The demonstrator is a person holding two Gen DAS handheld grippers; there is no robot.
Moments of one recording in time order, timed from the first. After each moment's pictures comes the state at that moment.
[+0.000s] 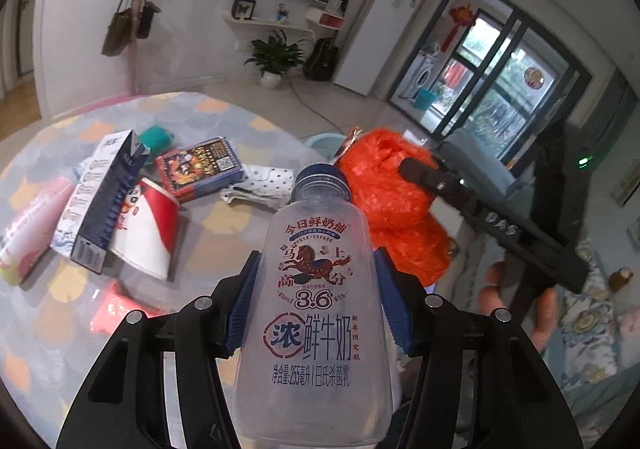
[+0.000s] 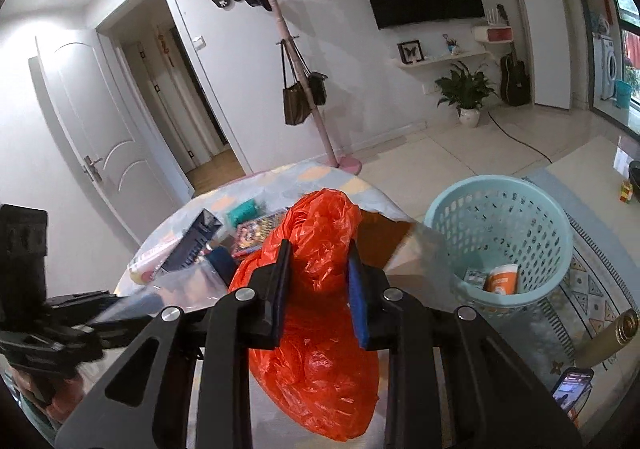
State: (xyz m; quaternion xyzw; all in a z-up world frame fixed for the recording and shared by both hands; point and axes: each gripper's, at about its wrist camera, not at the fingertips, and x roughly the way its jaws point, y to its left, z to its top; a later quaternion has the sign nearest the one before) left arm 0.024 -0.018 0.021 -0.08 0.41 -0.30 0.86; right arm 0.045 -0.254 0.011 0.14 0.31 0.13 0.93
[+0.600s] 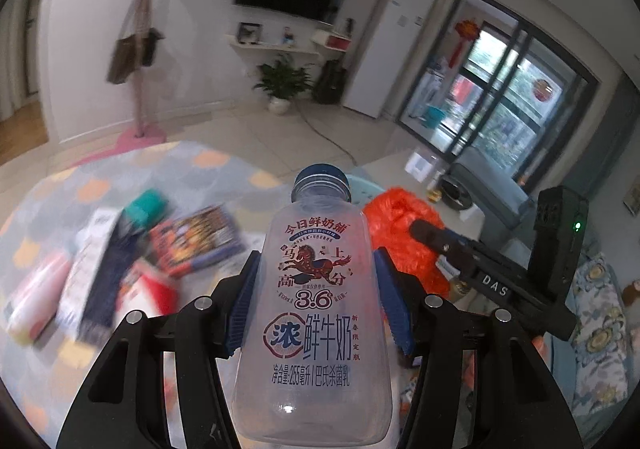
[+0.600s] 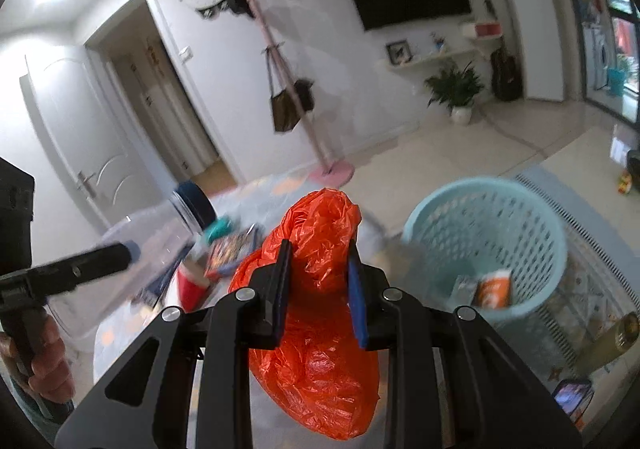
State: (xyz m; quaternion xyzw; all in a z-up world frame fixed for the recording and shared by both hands) left arm 0.080 -0.051 0.055 -0.07 0.38 -0.28 0.88; right arm 0.065 -0.292 0.006 0.16 0.28 0.12 0.94
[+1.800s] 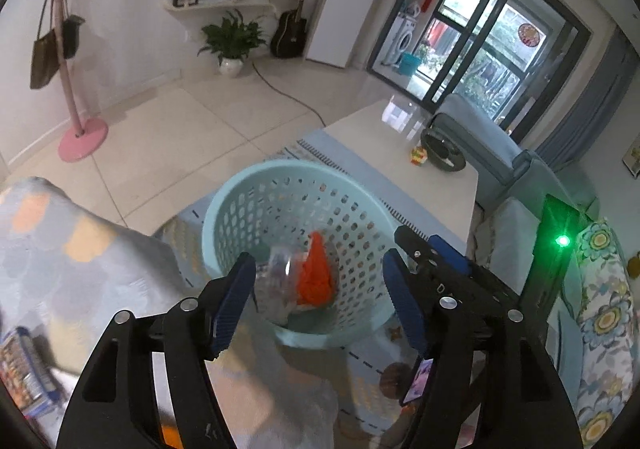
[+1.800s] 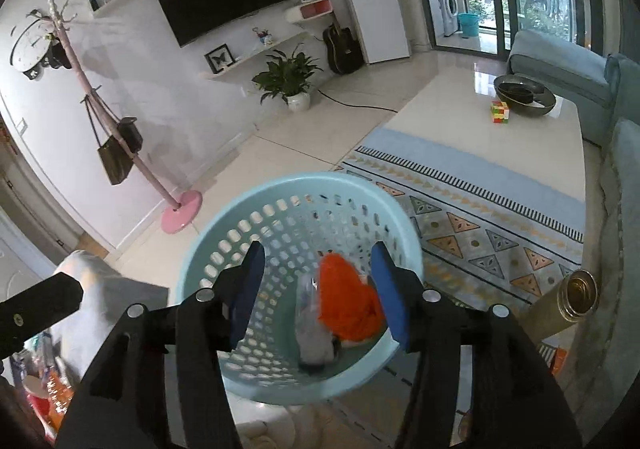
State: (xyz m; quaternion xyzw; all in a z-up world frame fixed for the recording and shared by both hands) left arm 0.206 -0.242 -0.019 -0.01 0.43 -0.34 0.84; right arm 0.150 -0.450 -0.098 0.24 0.32 -0.15 0.90
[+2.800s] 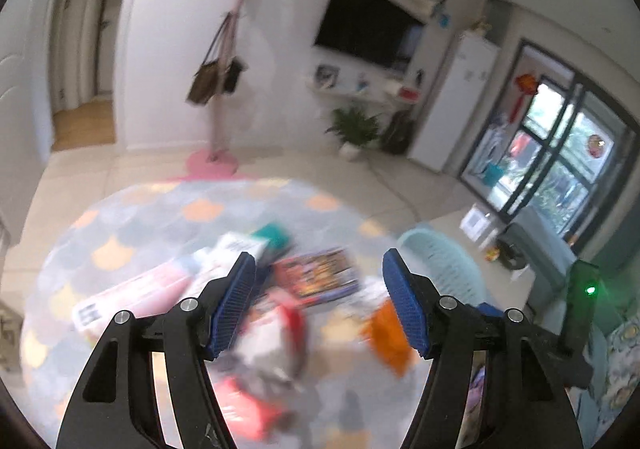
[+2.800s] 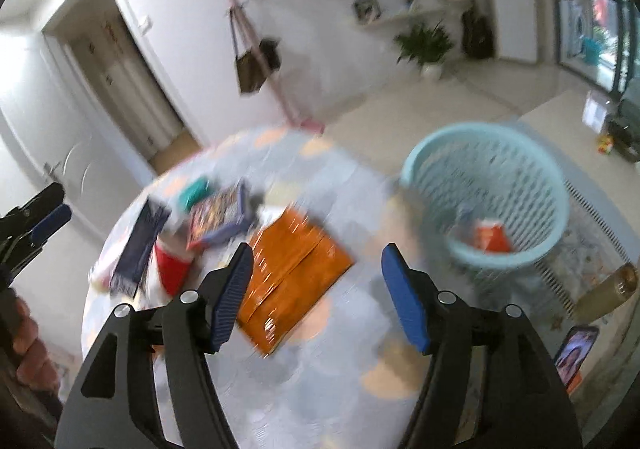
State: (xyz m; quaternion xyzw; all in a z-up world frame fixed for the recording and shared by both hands) left arm 0.090 0.054 0.053 -0.11 0.33 -0.14 0.93; right arm 0.089 -0.230 -0.033 0.16 0.39 0.07 0.90
